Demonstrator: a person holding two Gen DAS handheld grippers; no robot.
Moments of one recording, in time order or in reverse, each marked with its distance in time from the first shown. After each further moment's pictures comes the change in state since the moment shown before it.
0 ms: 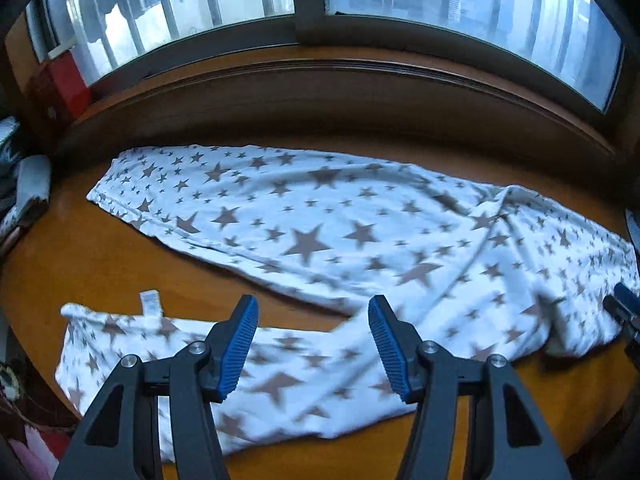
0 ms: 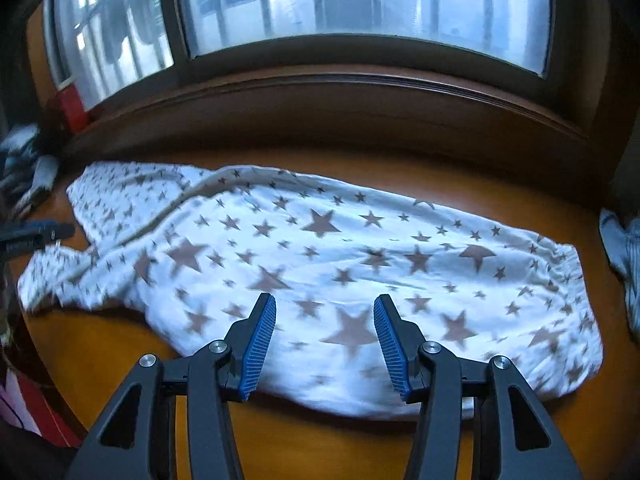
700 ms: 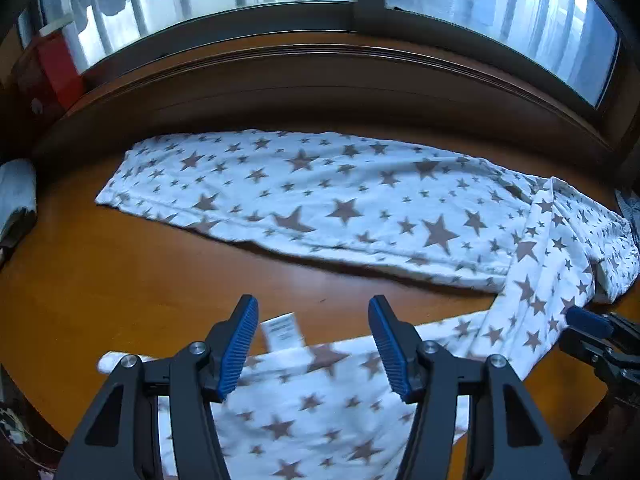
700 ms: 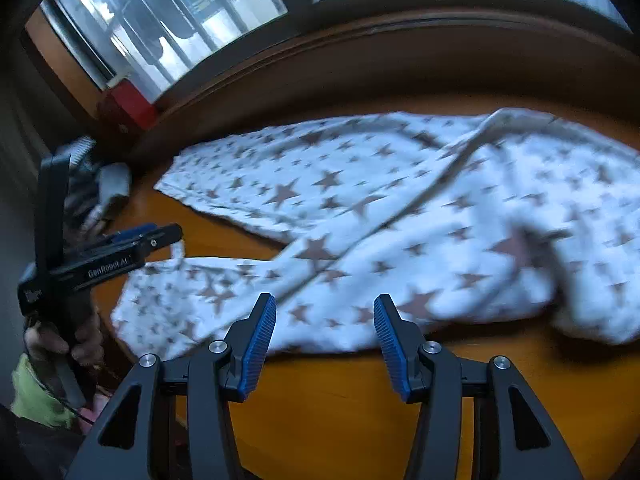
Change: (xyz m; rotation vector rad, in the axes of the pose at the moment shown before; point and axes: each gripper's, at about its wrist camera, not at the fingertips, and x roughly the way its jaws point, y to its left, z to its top) left arm 0.020 0.123 -0.003 0.049 0.008 -0.090; right arm 0.053 0.186 0.013 0.120 0.157 0.351
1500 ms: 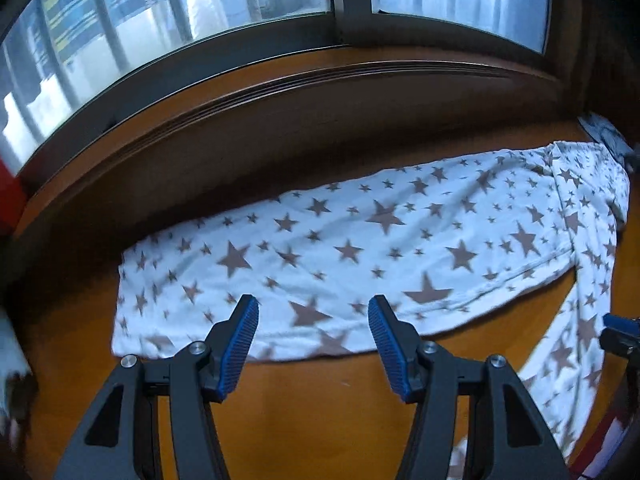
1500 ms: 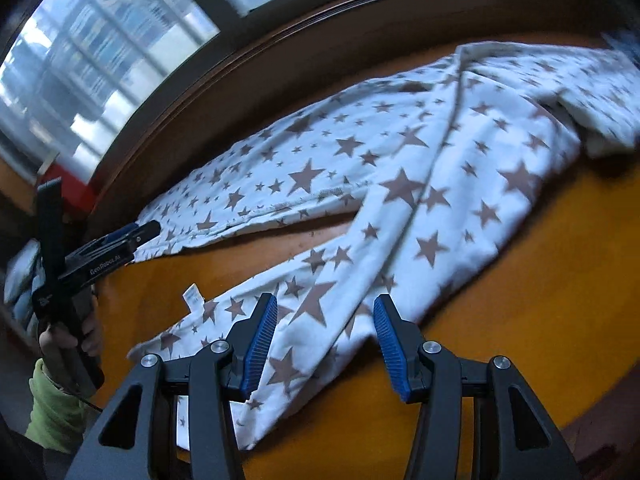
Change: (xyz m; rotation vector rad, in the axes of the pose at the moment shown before) left arm 0.057 0.101 0.077 0.367 -0.086 -0.123; right arm 0.030 0.094 -0.037 0.425 -0.151 -0.240
